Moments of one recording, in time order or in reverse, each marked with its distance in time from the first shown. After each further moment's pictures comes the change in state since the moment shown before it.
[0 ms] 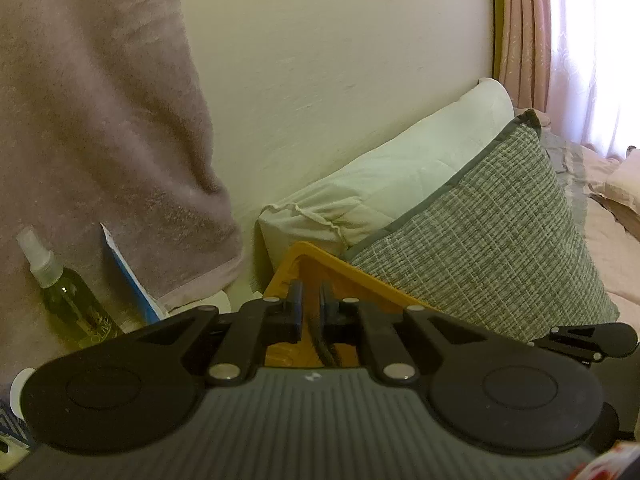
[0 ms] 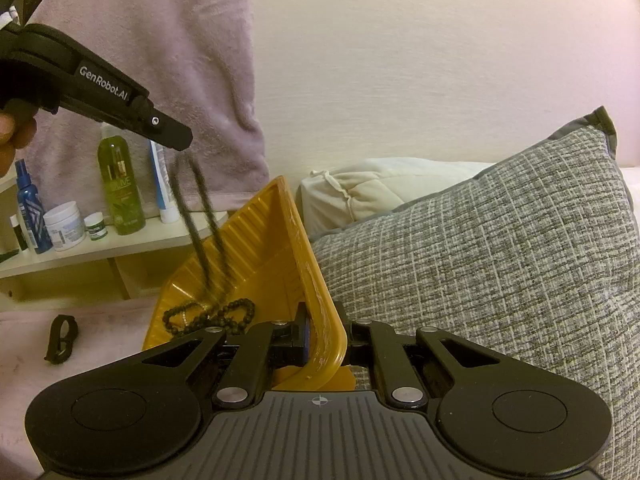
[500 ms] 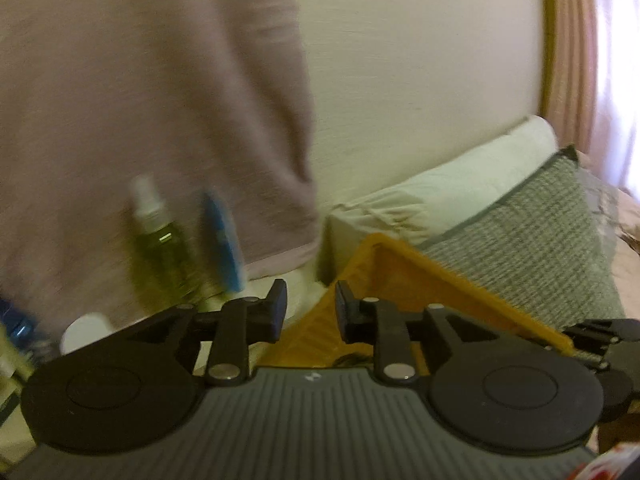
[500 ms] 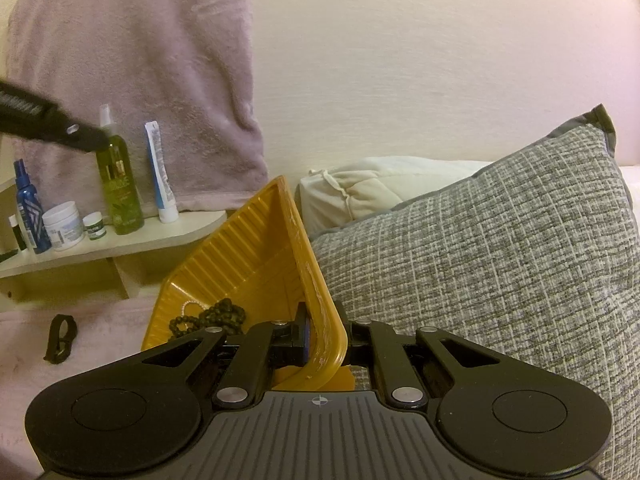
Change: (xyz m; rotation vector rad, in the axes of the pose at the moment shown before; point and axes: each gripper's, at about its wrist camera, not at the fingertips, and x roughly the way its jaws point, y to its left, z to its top) left arm -0.057 0.053 -0.043 -0.140 -0.062 0.138; right arm 0.000 -0.001 -0.001 0.005 0.003 -0.005
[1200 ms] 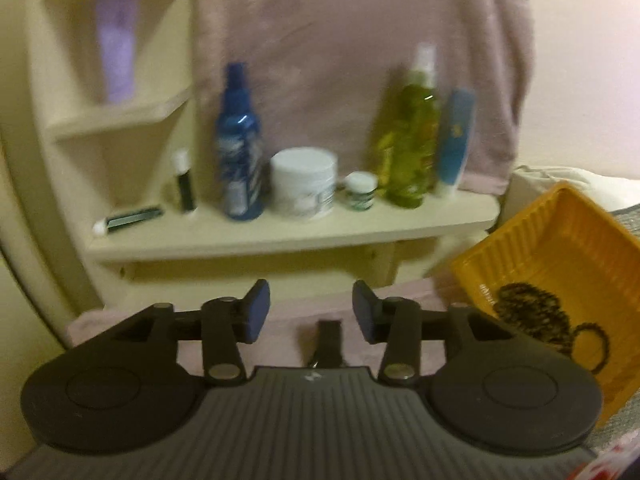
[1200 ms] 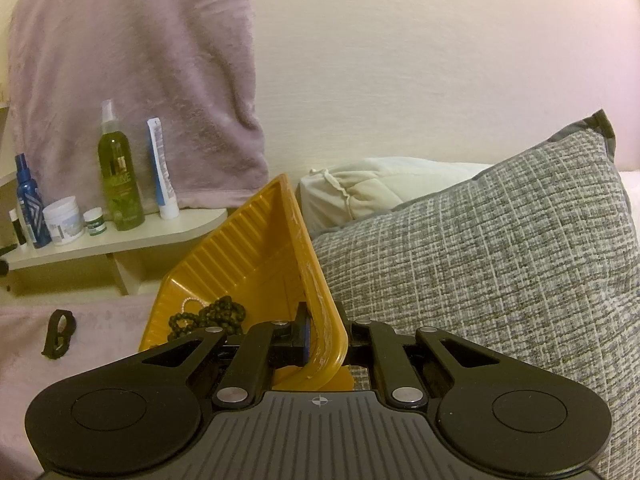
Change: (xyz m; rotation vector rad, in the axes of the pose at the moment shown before) left arm -0.040 0.095 -0.142 -0.336 0.029 0.376; right arm 0.001 0.005 0.000 -0.013 0.001 -0.012
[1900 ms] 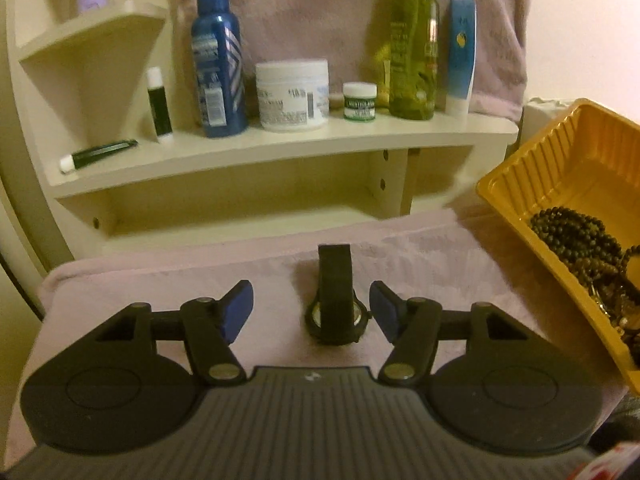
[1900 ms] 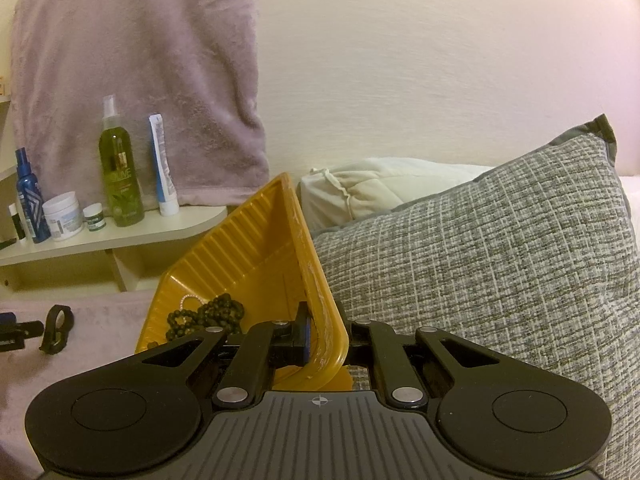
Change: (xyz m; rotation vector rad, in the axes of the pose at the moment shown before) left arm 0.052 -0.010 -0.067 0.071 0.036 0.017; right arm 0.003 -0.001 0.000 -0.013 0.003 0.000
